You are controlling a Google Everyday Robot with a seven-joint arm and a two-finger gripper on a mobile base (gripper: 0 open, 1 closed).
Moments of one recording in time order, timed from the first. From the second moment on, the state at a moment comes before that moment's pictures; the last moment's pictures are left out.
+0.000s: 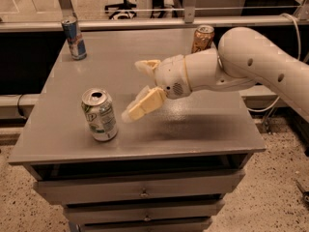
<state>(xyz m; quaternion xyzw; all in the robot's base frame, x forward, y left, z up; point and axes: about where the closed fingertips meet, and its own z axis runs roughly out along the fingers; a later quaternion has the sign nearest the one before) 0.529 0.044 0.896 -0.55 0.62 0.36 0.43</state>
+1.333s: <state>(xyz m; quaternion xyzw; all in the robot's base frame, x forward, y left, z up) 0.505 0.112 0.887 -0.55 0.54 0.43 0.47</state>
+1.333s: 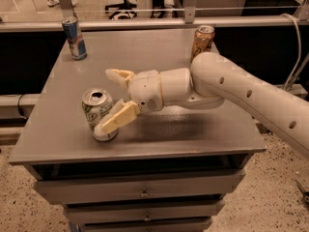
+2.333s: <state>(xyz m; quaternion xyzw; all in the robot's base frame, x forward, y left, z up) 0.498 0.116 0.880 -0.53 0.54 0.47 0.46</state>
